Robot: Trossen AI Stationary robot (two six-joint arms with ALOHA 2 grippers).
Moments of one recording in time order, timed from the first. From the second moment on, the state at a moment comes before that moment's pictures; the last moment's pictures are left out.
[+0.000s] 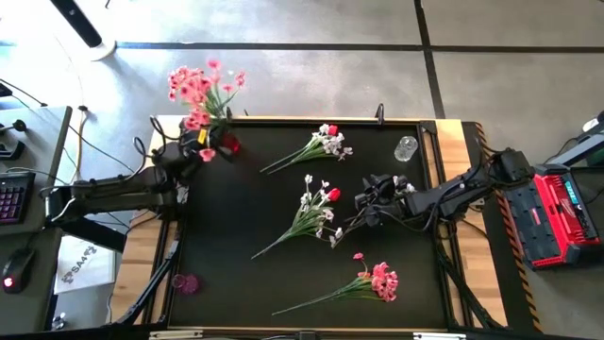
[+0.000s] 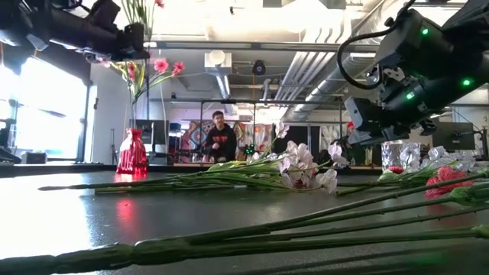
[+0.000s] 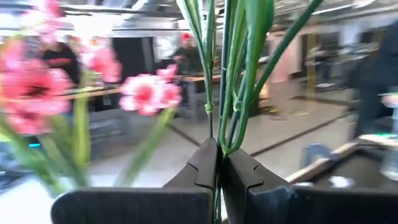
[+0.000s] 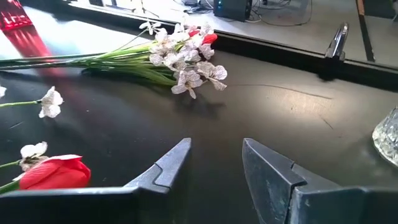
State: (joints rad) left arm 0.38 0.64 0.31 0.46 -0.66 0.16; right arm 0.20 1.39 0.43 -0.09 1.07 1.01
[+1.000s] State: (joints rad) left arm 0.71 0.84 0.31 0.30 -0.58 -0.20; right arm 0.17 1.39 0.43 -0.04 1.04 0.95
